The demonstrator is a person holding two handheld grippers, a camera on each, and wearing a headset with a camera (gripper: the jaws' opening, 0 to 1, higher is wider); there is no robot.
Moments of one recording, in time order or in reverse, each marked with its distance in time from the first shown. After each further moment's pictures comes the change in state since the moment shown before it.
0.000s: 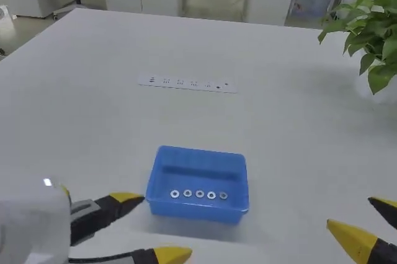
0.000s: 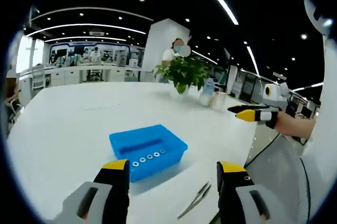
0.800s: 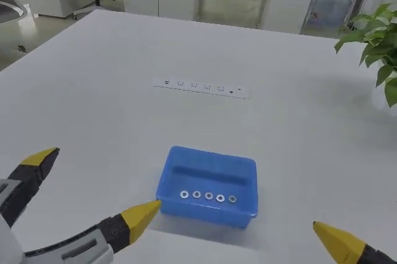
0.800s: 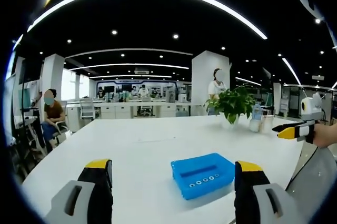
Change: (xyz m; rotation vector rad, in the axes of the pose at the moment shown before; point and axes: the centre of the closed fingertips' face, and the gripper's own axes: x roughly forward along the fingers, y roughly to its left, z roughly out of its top) left arm -0.042 0.053 0.026 0.069 -0.225 0.389; right arm 0.010 0.004 0.006 -0.011 -0.056 -0.084
